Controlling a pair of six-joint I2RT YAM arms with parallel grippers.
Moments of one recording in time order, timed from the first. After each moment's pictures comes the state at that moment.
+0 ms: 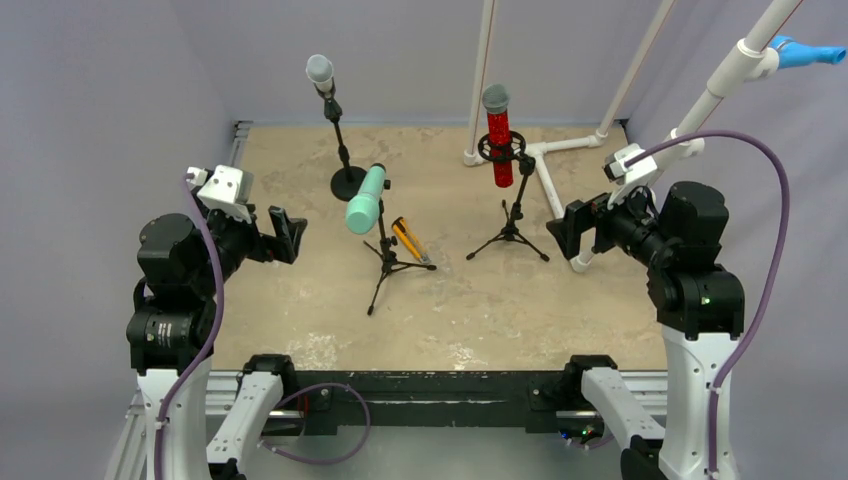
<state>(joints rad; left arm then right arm) -0.01 0.68 1.25 -0.80 0.30 0.00 -0.01 0.84 1.40 -0.96 -0.44 -0.19</state>
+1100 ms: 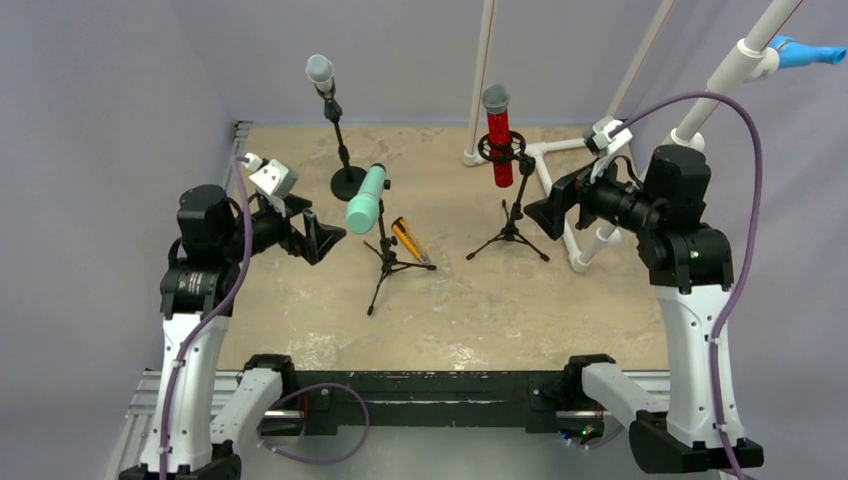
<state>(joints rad) -0.01 0.78 1.11 -0.67 0.73 0.11 0.05 0.98 1.48 -0.89 -0.63 -0.17</state>
